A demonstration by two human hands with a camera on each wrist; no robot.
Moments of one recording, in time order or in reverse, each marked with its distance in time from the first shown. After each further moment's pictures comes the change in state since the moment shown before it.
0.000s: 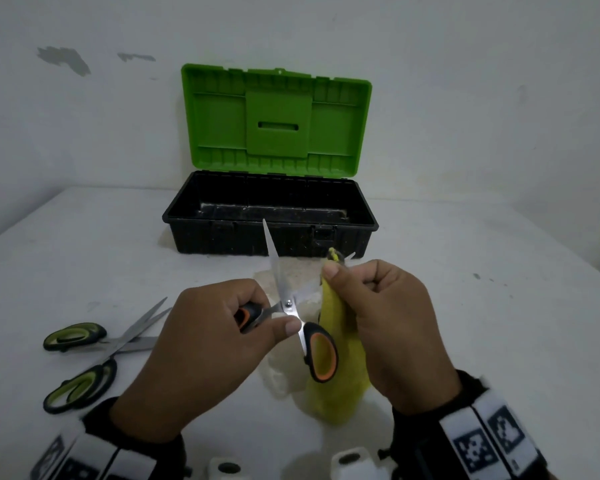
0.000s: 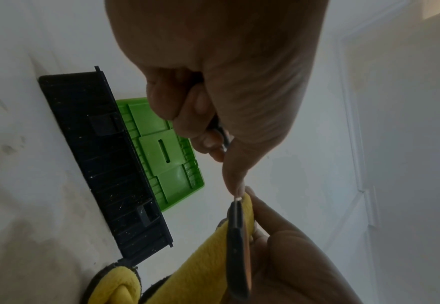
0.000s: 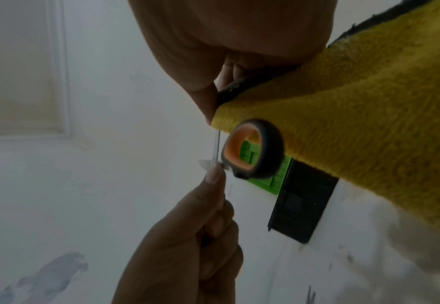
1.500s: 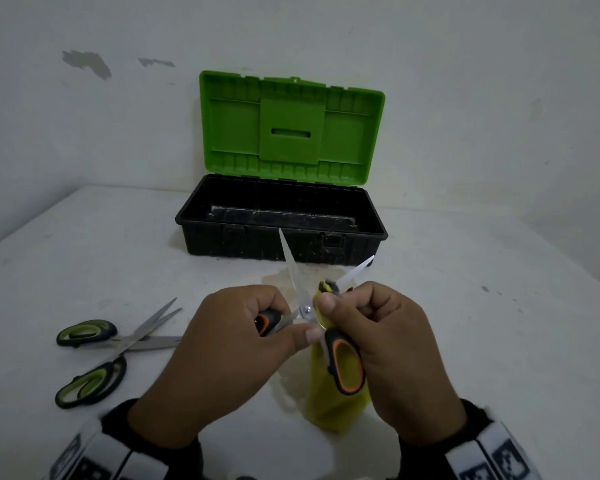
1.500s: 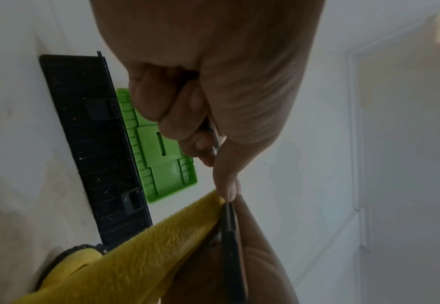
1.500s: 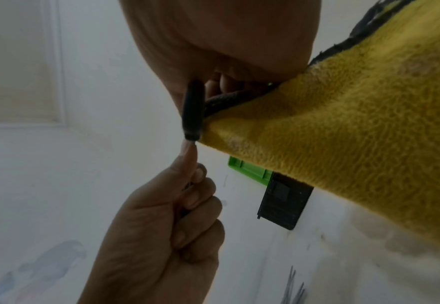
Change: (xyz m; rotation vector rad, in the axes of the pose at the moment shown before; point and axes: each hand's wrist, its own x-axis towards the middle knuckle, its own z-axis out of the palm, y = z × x) left_hand -0.001 0.010 0.001 -0.142 -0.054 -0.062; right_hand -0.014 0.001 0.003 0.045 -0.147 0.006
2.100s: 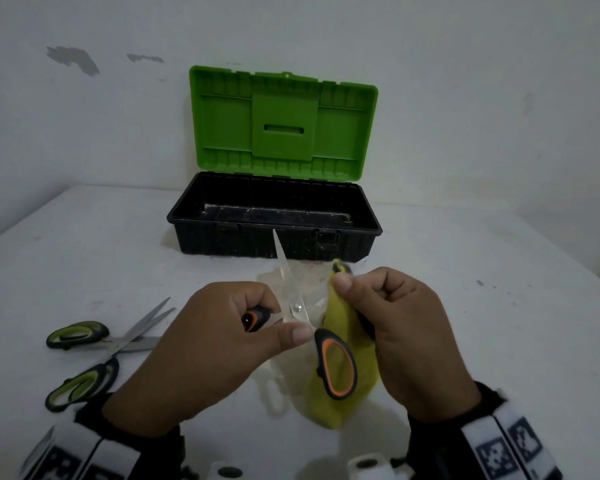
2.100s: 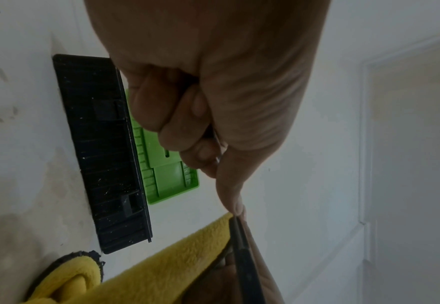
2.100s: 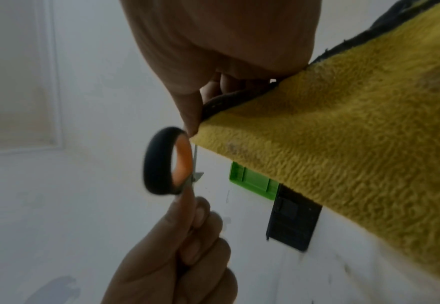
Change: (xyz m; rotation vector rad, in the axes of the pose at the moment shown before) left_hand 0.003 0.000 -0.009 -0.035 -0.085 -0.012; right_hand 0.011 -0.001 -0.012 0.018 0.082 0.002
